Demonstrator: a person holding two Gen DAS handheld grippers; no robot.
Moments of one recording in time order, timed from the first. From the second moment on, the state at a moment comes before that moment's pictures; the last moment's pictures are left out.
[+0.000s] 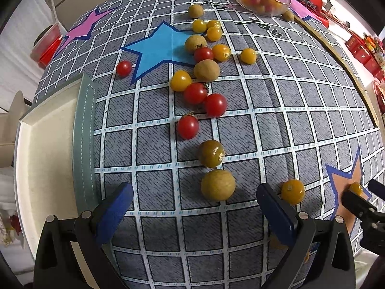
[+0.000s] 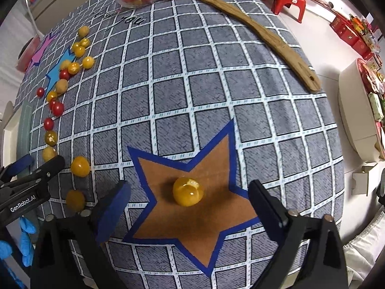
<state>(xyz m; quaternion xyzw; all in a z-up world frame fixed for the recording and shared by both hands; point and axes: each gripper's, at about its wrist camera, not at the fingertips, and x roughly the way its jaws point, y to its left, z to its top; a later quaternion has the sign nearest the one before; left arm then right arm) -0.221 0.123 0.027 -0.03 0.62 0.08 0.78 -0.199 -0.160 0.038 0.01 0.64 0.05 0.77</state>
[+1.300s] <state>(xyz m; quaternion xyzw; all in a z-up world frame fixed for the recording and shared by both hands) -0.265 0.185 0.079 -0.10 0.59 0.09 0.80 -0.171 0.005 0.067 0.00 0.62 0.17 0.76</state>
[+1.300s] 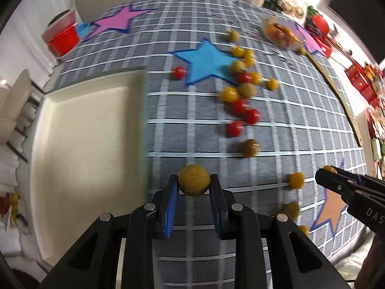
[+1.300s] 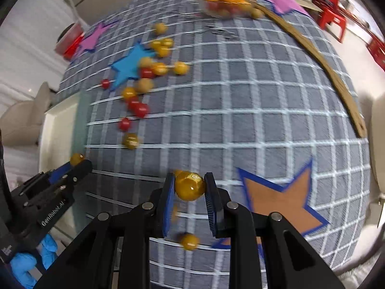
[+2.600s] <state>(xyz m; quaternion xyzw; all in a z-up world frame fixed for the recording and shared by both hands) -0.346 0.335 0.051 -0.10 0.57 0.26 0.78 -0.180 0.281 0.033 -0.11 0.62 0.35 0.69</state>
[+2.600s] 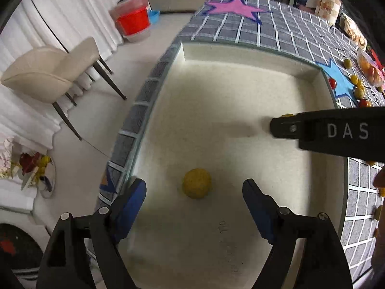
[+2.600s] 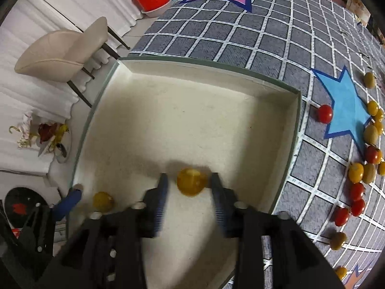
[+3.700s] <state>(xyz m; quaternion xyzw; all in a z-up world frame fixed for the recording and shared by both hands) -0.248 0.179 0.085 -0.05 0.59 0.10 0.80 -0.118 0.011 0.057 -0.03 0.61 0.17 0.77</state>
